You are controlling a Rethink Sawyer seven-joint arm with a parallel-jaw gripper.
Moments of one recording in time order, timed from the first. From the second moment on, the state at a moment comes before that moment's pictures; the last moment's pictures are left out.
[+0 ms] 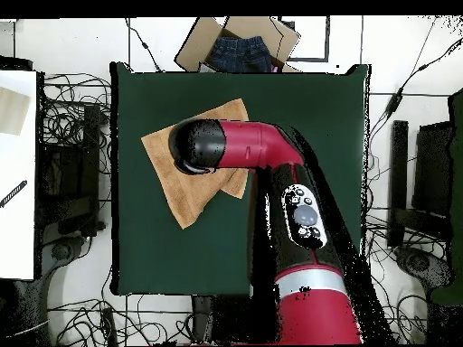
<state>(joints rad) -0.25 -0.64 0.23 1.48 -0.12 0.70 1.99</state>
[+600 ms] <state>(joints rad) -0.14 -0.61 0.23 1.48 -0.09 0.67 1.99</state>
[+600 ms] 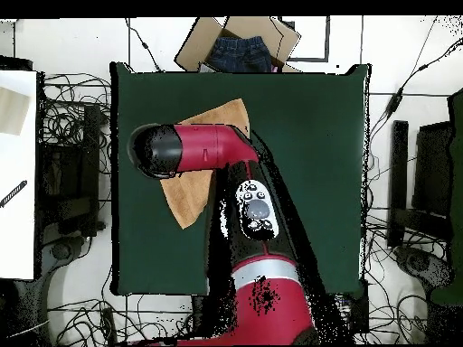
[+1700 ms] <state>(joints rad) -0.29 -0.61 0.23 1.54 -0.09 0.57 1.99</state>
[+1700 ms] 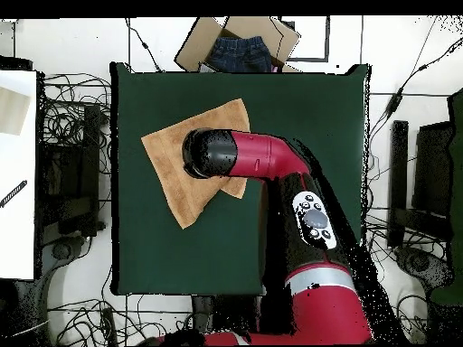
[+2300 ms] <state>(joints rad) -0.29 -0.61 0.23 1.60 -0.09 0.49 1.99</state>
